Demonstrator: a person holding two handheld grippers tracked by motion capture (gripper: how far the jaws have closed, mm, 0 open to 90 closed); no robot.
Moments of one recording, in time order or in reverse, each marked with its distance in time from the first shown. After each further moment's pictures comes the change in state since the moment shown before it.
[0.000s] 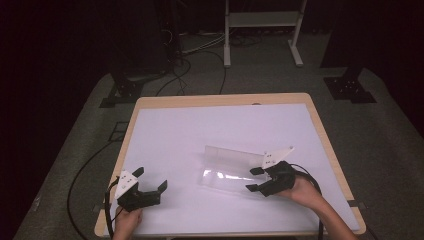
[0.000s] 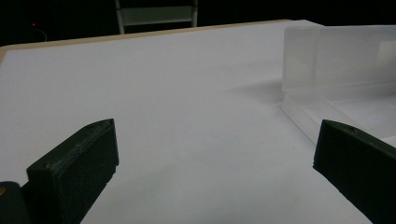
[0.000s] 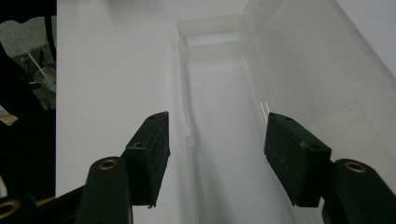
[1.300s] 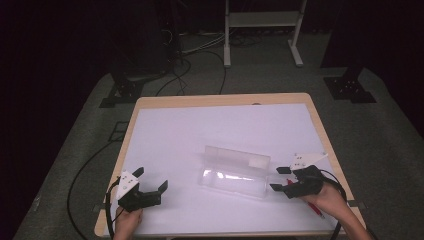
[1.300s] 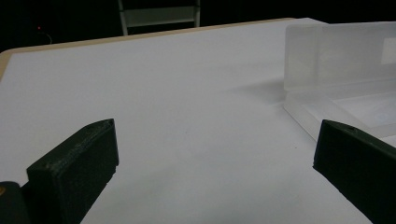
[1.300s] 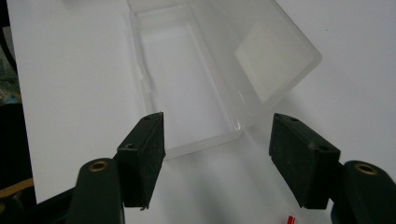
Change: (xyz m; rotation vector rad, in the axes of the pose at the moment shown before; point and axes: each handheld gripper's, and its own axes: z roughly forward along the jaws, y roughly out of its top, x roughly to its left) left arm -0.002 0.000 0.000 0.001 0.012 0.012; right arm -0.008 -0.047 -0.048 -0.027 -0.156 0.083
